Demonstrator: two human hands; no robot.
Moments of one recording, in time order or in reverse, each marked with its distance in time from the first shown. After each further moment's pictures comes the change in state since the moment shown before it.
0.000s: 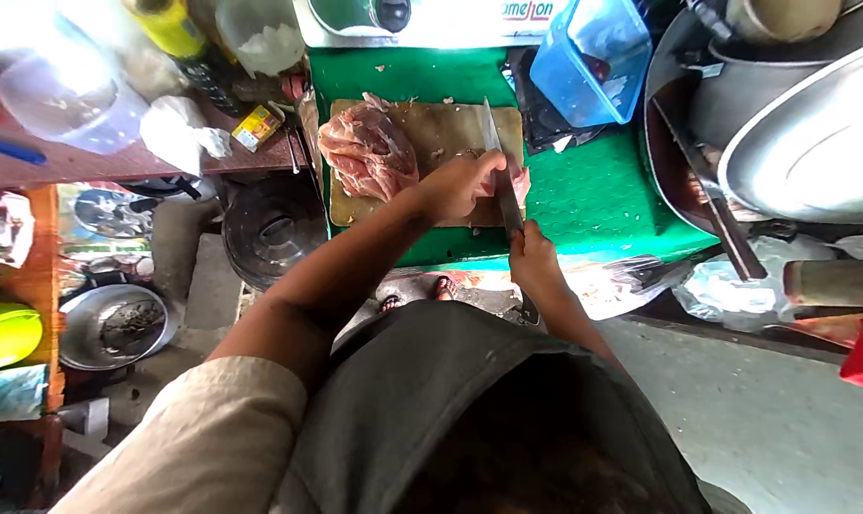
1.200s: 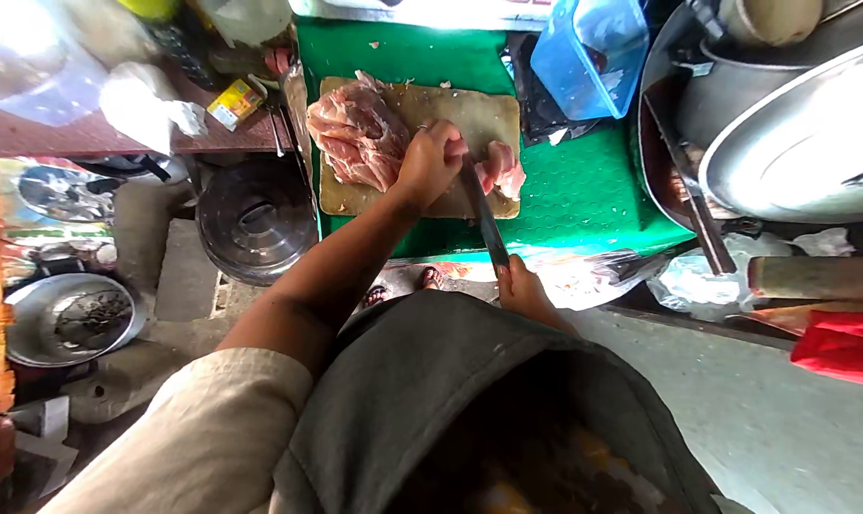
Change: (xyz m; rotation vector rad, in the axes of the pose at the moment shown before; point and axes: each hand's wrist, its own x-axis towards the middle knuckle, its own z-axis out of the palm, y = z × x) left_hand -0.011 -0.025 0.016 -0.144 0.555 -0.266; right_hand -0.052 0.012 0.001 -0.082 -0.196 -0.169
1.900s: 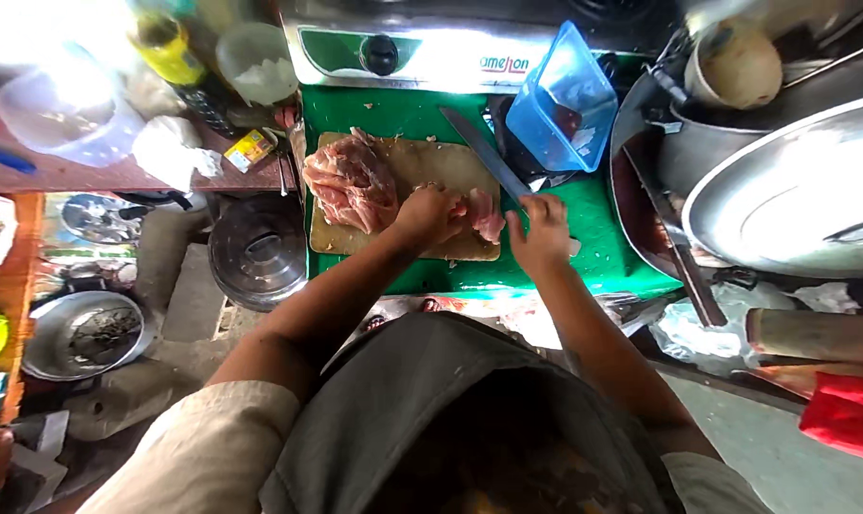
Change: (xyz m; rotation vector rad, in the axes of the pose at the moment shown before) left_hand 0.014 0.040 0.002 0.367 -0.405 -0.049; right_hand 0.132 0.046 -0.078 -0.236 0.515 -0.322
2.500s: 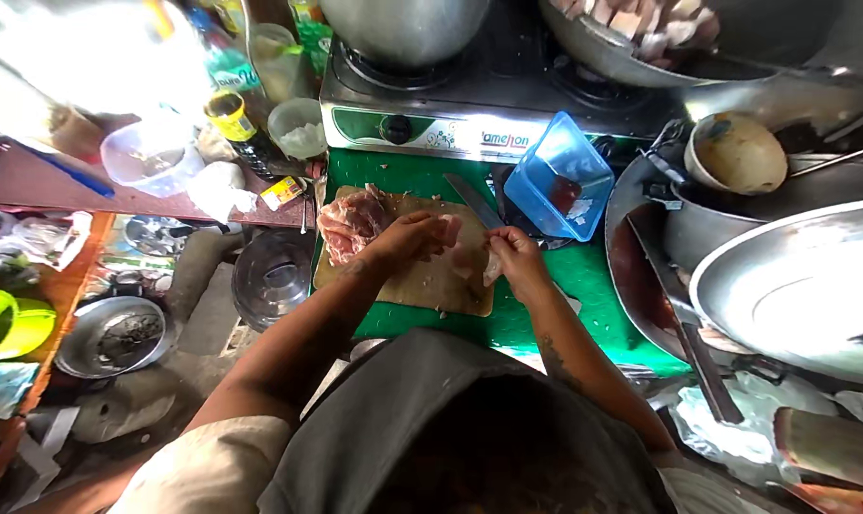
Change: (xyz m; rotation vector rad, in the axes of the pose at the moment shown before) left_hand -0.003 0.002 -0.047 -1.242 0.113 -0.379; right_hand 0.062 -0.029 -0.017 0.950 -0.295 0.352
